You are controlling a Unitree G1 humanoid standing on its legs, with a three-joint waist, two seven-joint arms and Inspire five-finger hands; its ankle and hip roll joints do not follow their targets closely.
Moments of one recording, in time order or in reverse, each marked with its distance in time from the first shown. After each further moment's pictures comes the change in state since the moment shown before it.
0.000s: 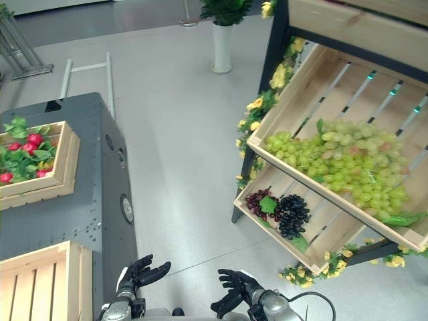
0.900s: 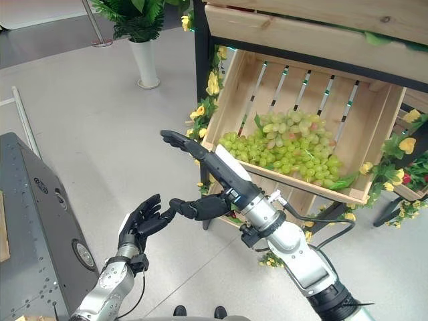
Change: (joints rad) left arm 0.075 0.167 -0.028 -0.726 -0.210 0.012 0.073; right arm -0.120 -0.210 -0.061 -1.076 0.043 -0.240 -0.050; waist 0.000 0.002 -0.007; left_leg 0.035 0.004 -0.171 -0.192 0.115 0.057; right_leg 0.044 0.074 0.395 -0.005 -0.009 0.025
